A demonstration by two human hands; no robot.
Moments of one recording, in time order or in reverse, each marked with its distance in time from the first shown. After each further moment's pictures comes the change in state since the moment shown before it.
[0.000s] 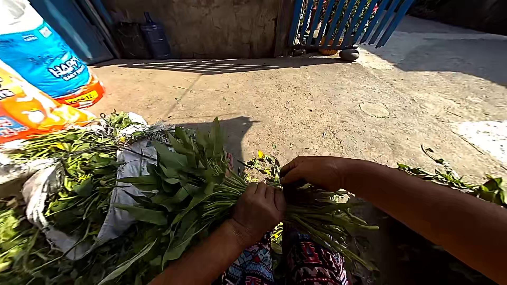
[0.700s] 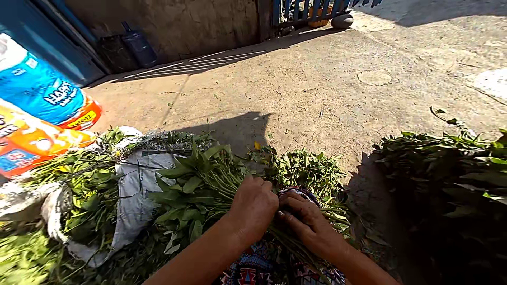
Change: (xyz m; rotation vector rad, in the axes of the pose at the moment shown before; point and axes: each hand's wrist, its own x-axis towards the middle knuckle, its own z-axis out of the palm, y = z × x) left_hand 0.056 0.023 -0.037 -0.249 -0.815 0.018; right_hand -0.010 0.154 0.107 0.068 0.625 -0.726
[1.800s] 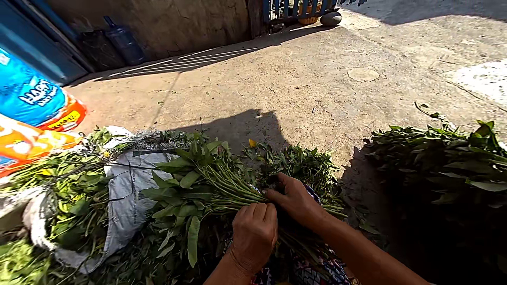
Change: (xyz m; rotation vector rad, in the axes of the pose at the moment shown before) left_hand -0.031 0.031 0.093 -0.070 0.843 -0.174; right_hand 0.044 -0.009 0.005 -0.094 -0.028 0.457
